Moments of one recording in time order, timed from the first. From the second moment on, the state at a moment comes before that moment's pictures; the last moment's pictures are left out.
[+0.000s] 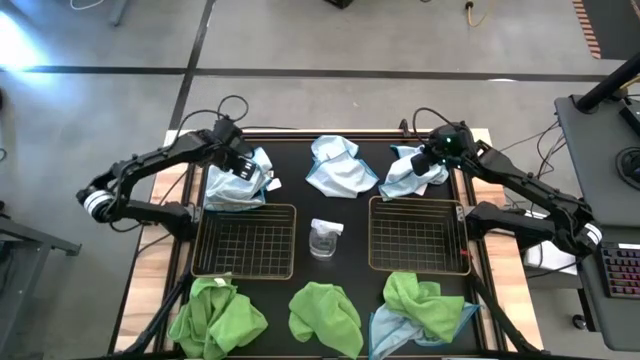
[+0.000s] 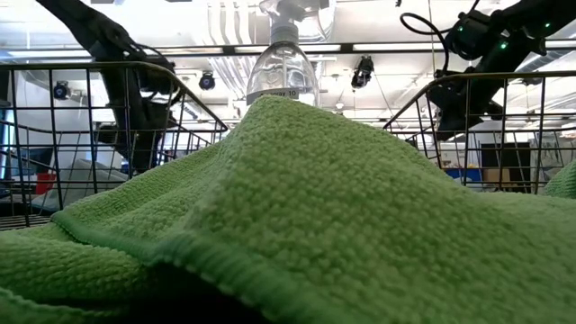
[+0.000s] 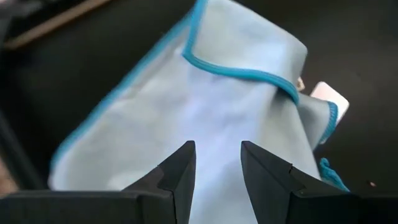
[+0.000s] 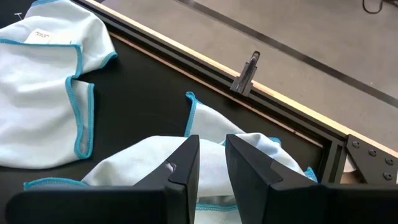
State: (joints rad) left arm 0.88 1.25 0.77 -0.70 -0.01 -0.19; right arm -0.86 0.89 0.63 -0.47 0.13 0.05
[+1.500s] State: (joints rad) left arm 0.88 1.38 0.85 -0.66 0.20 -0.18; right arm -0.86 0.89 0.63 -0.48 0.13 0.05
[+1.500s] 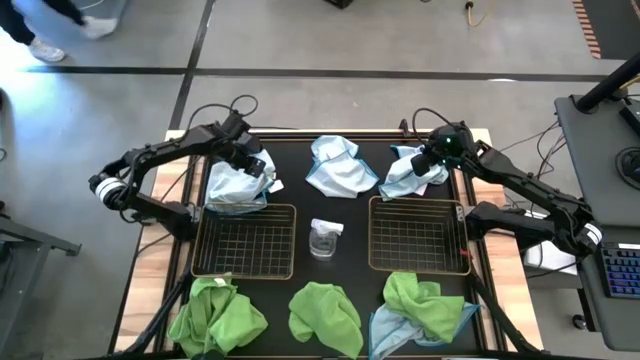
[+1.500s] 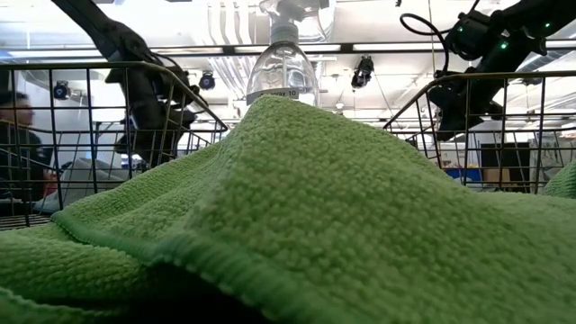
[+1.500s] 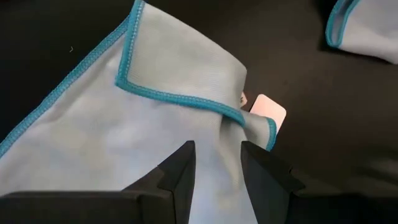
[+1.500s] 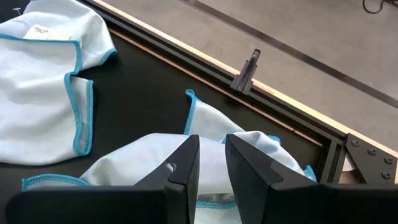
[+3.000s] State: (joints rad) left arm 0.81 1.46 1.29 -1.12 0.19 -0.09; right arm -0.86 0.89 0.63 -0.49 0.13 0.05
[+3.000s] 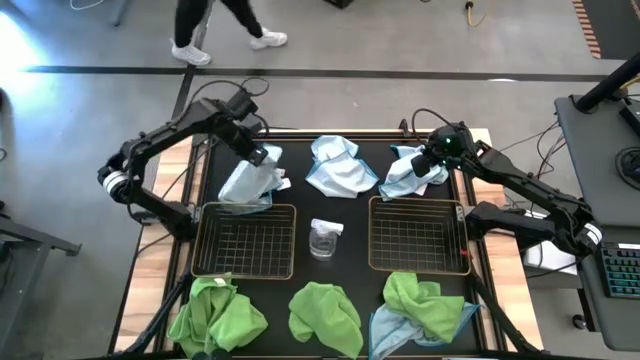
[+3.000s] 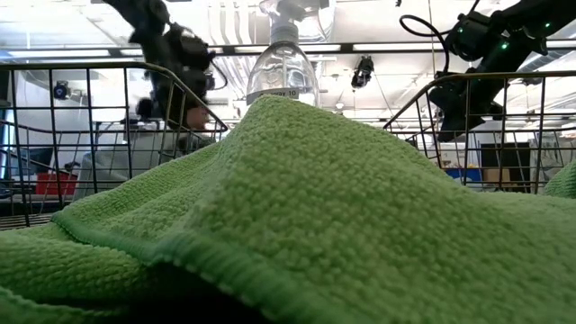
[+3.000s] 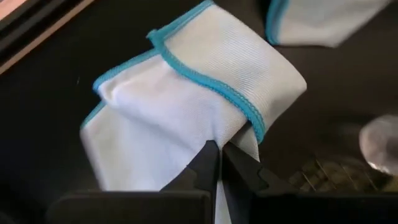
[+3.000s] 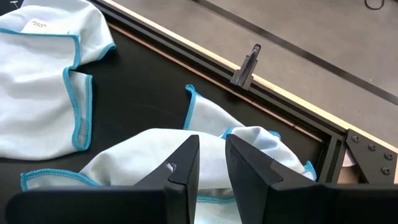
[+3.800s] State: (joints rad) left arm 0.68 1.44 2.14 -1.55 0.10 -0.14; right arm -0.86 0.89 0.63 -0.50 0.13 0.06
